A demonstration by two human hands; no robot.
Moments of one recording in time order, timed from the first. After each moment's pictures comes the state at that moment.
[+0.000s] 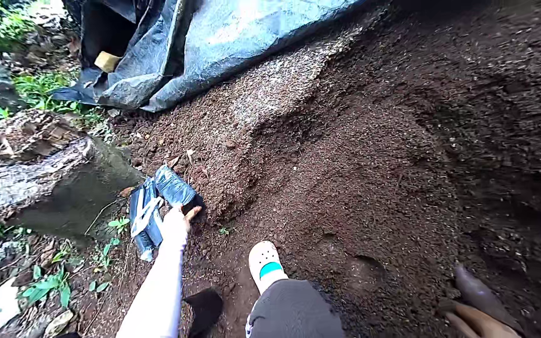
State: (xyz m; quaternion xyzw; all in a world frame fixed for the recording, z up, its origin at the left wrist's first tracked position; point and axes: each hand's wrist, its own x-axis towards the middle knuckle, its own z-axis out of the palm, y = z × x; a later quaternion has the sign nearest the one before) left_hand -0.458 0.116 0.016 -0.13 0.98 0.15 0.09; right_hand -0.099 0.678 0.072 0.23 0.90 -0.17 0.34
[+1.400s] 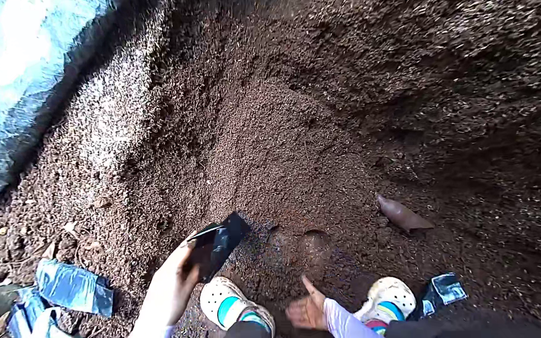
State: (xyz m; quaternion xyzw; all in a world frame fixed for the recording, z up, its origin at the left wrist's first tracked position) left_hand -0.403 0.307 0.062 0.32 0.91 0.24 0.13; right_hand -0.125 0.508 -0.174 0.52 0.17 -0.78 0.30
